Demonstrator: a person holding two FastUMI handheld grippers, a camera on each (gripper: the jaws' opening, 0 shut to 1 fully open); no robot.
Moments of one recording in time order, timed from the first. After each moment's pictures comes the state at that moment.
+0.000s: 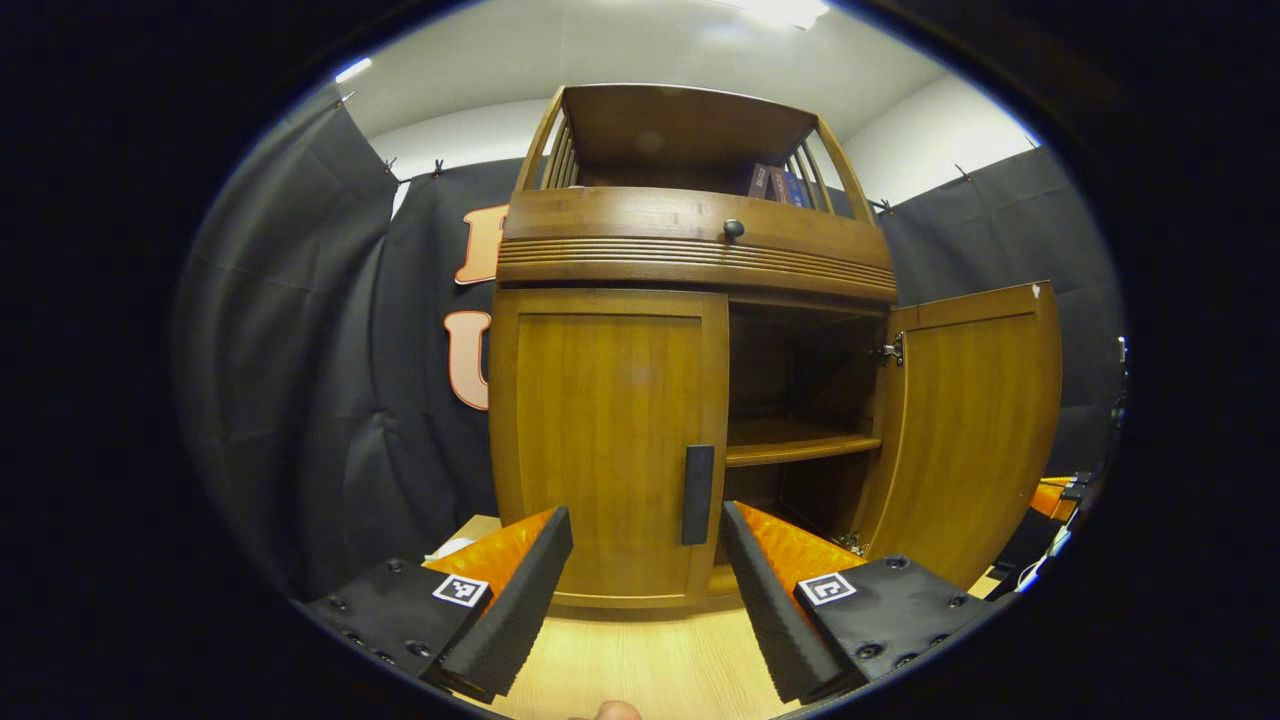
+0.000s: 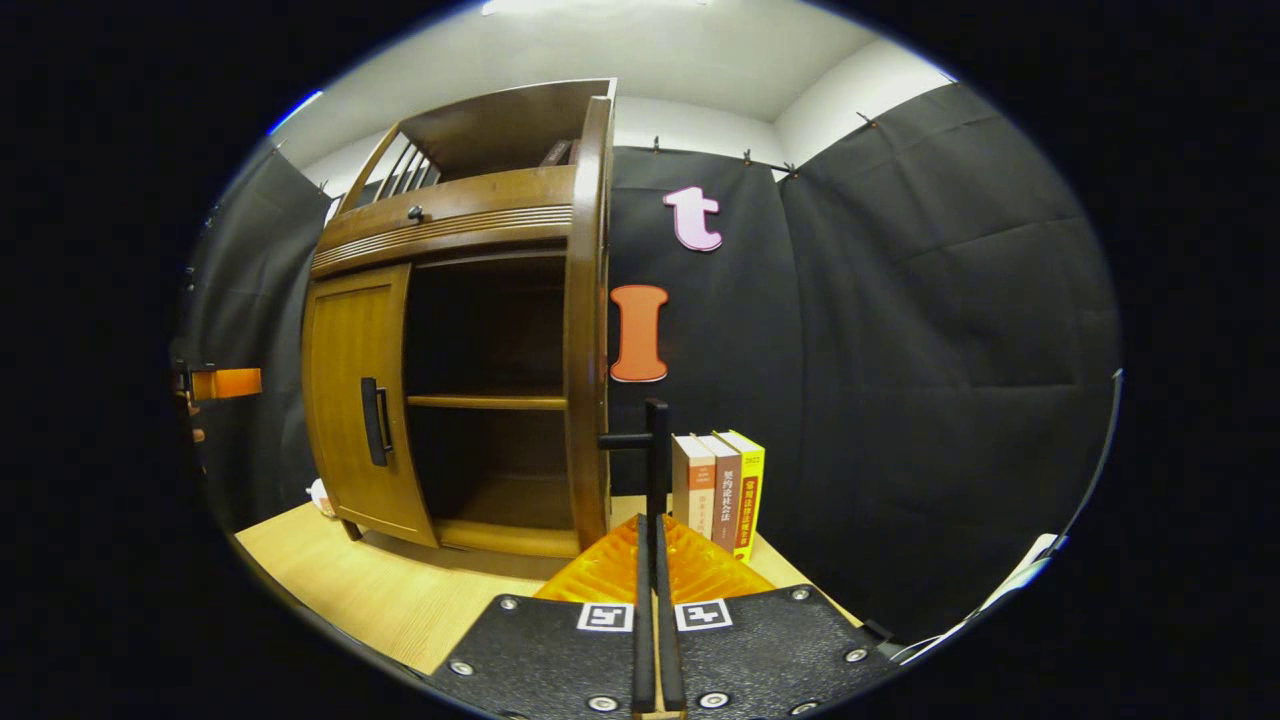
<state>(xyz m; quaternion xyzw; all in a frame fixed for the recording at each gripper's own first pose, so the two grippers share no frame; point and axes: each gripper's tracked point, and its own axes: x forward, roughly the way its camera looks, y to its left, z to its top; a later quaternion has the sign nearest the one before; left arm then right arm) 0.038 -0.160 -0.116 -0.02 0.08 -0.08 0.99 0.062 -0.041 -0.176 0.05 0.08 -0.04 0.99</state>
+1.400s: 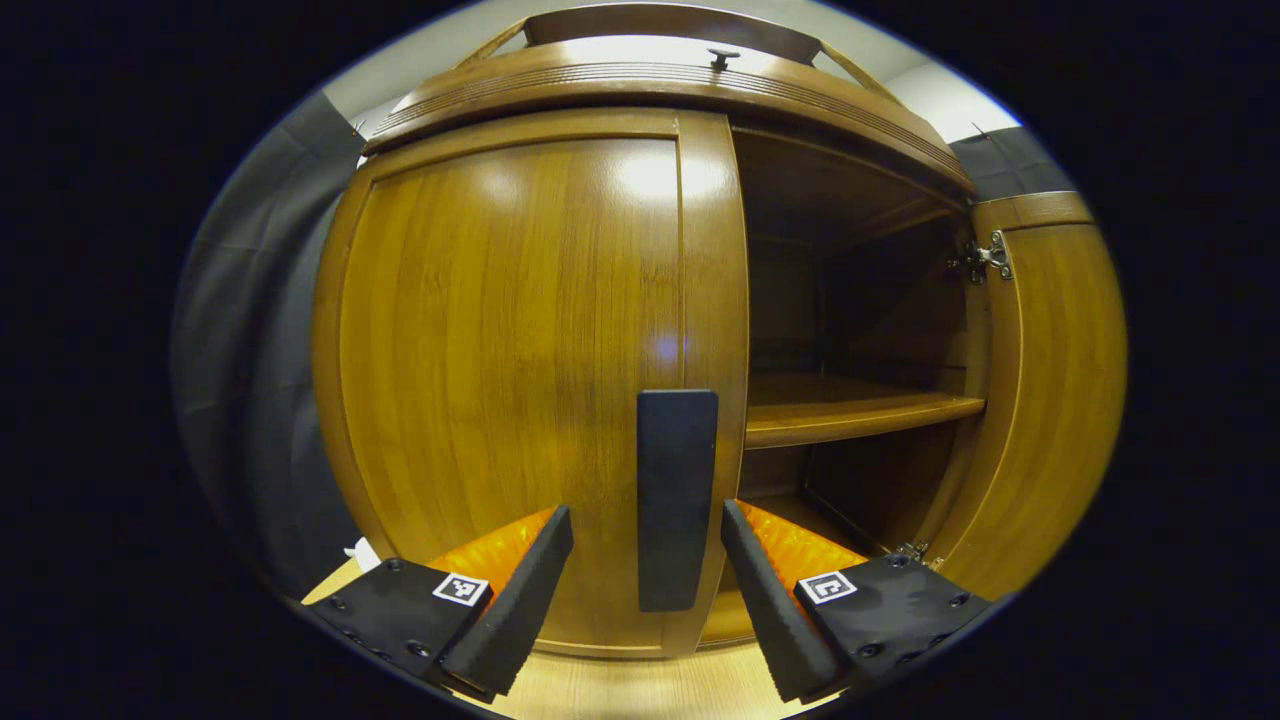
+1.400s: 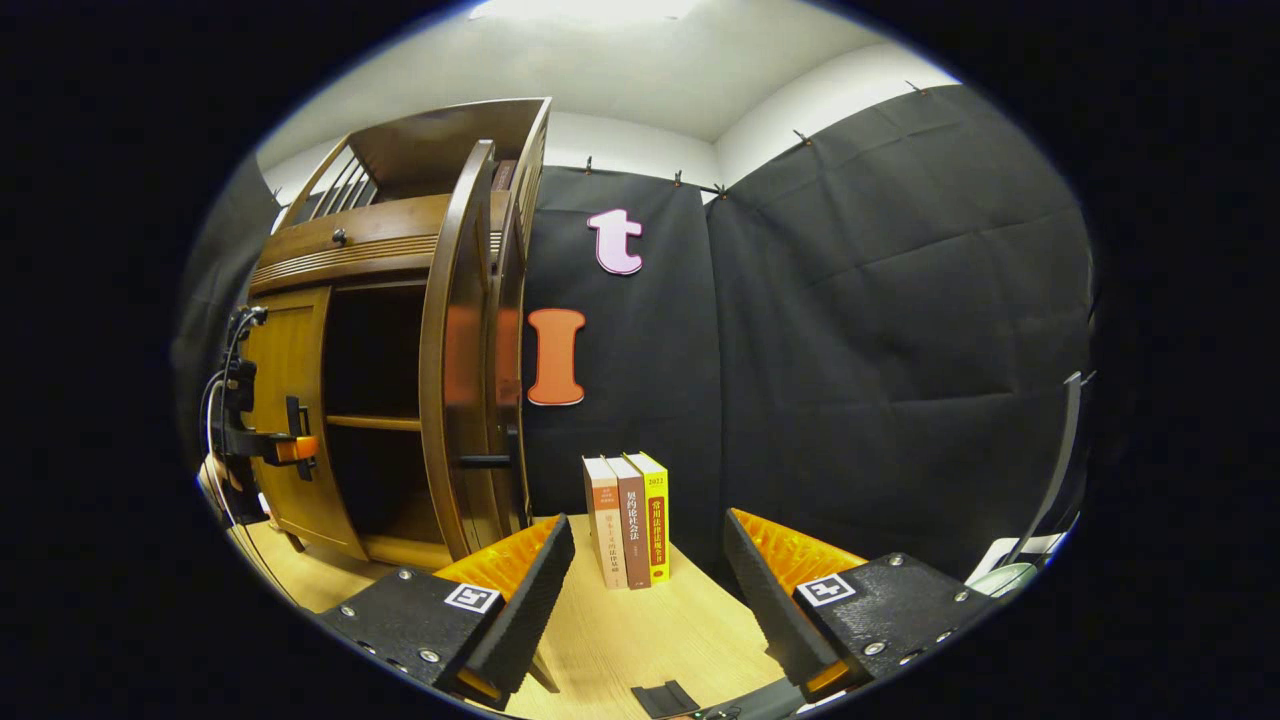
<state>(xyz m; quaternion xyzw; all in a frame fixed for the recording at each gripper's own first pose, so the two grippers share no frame) 0.210 -0.228 -0.238 -0.01 0.14 -0.08 0.99 0.055 -0.099 -0.168 0.05 0.05 -0.14 0.99</state>
